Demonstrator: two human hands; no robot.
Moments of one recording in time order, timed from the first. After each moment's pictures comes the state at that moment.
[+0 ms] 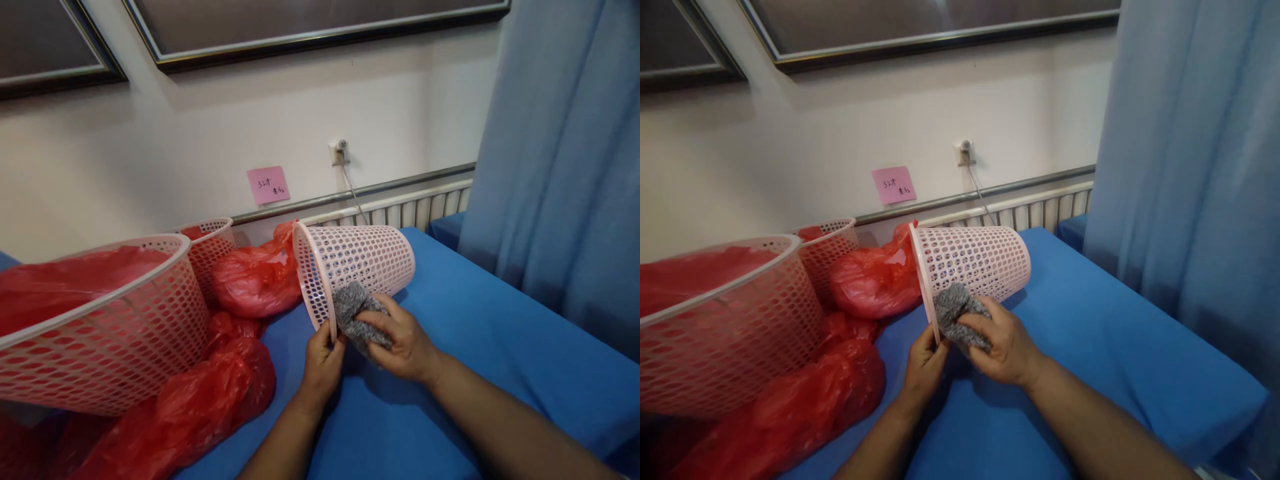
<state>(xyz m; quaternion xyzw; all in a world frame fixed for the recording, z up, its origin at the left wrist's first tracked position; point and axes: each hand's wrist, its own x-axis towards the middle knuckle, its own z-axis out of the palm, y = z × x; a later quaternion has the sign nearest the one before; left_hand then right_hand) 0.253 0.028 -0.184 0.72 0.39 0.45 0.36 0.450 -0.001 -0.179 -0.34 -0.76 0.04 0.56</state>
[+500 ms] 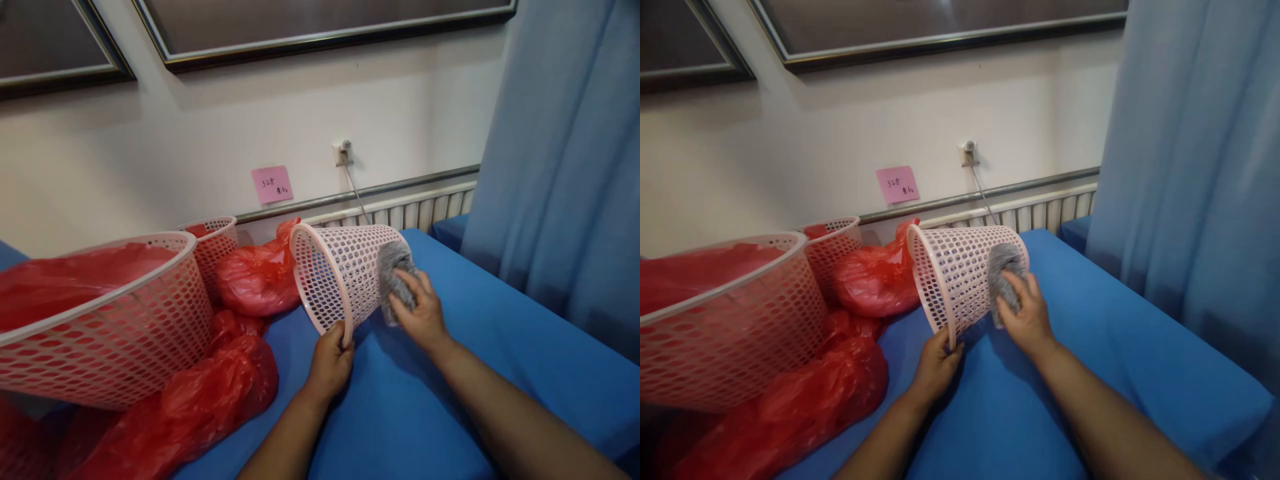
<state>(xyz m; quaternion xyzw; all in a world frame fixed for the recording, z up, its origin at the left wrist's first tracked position) 0.249 0.033 -0.203 0.77 0.42 0.38 0.31 0.475 0.026 -0.193 -0.52 -0.56 0.00 0.64</state>
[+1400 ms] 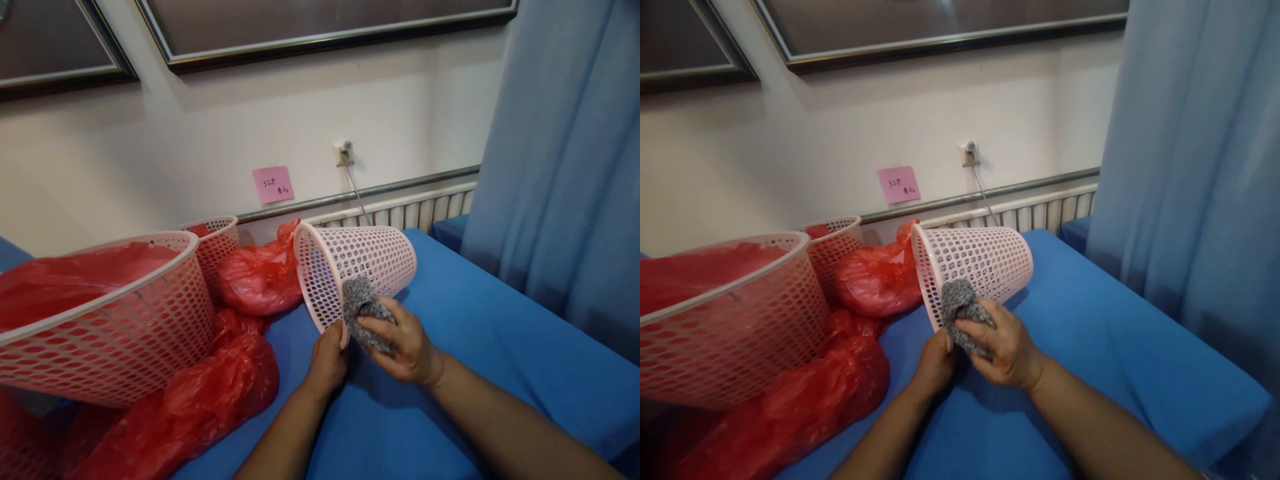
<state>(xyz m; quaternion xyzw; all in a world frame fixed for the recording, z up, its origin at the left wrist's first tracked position) 0.246 0.039 -0.199 0.80 0.41 0.35 0.29 0.447 -0.004 -0.185 -0.31 -0.77 -0.06 0.56</state>
